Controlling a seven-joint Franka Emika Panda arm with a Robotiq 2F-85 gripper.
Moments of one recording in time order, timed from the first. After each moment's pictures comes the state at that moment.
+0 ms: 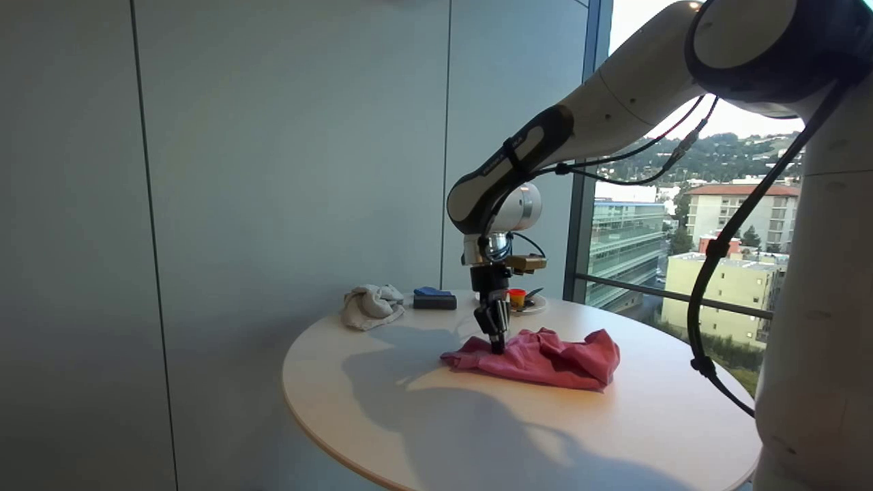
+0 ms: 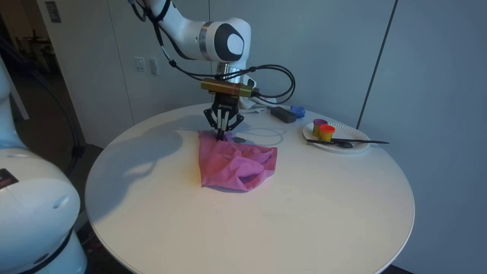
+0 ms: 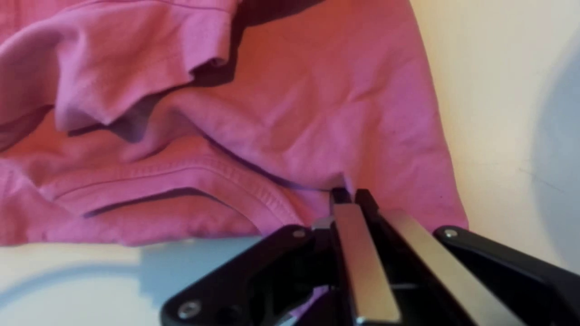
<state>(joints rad) -0.08 0.01 -0.08 -2.18 -0.03 1.93 -0.44</state>
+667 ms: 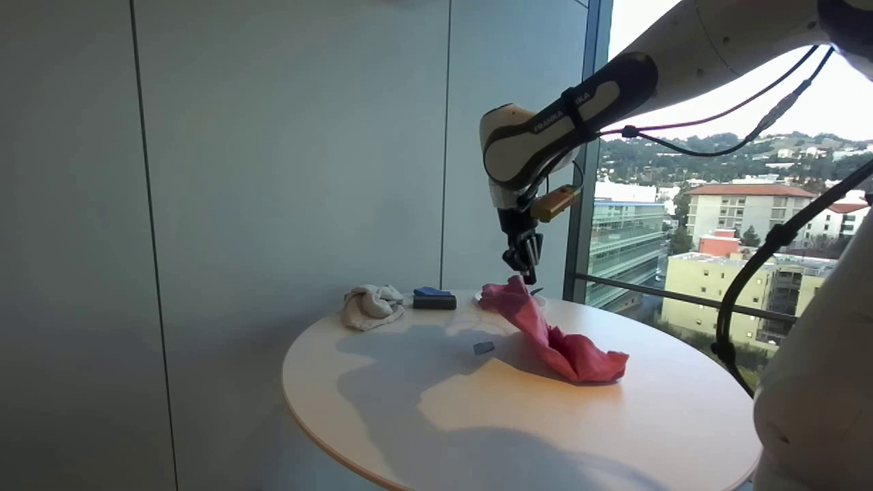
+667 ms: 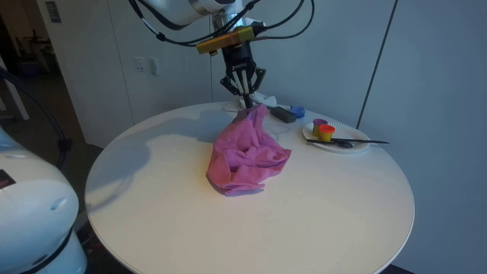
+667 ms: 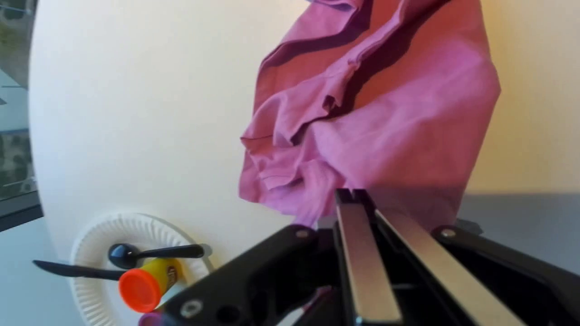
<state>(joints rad) -0.09 -0.26 -0.09 -2.20 -0.42 1.93 -0.13</state>
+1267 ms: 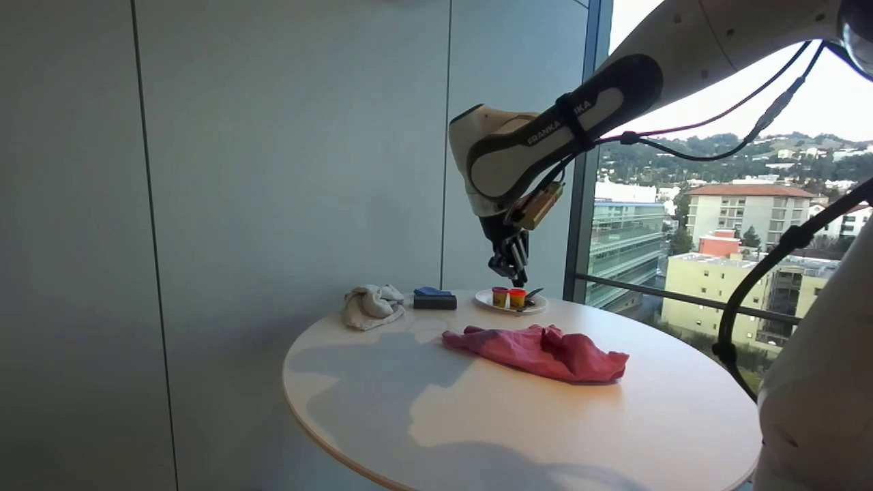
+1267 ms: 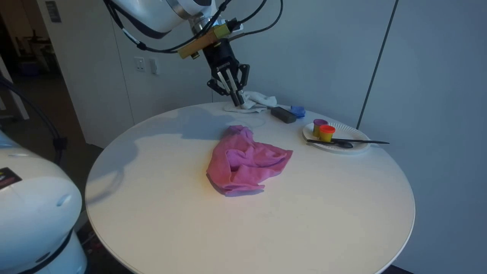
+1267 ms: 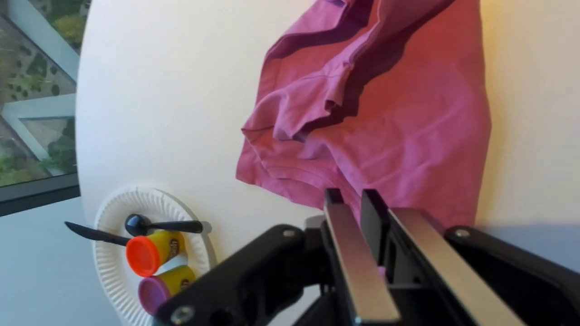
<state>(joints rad) -0.05 -0.27 0.01 -2.24 -0.54 1.91 0.00</state>
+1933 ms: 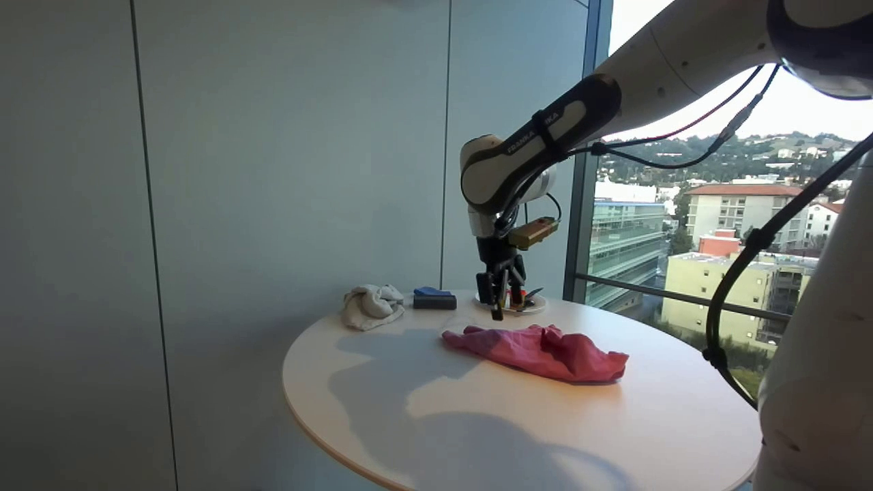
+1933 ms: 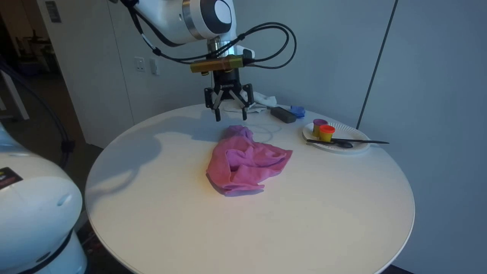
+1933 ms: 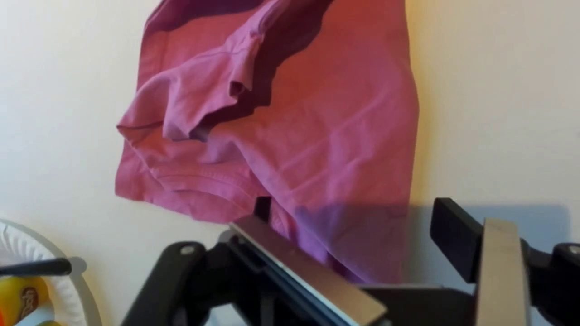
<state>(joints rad) -0.05 -0.16 -0.08 -2.22 -0.28 1.97 -0.16</state>
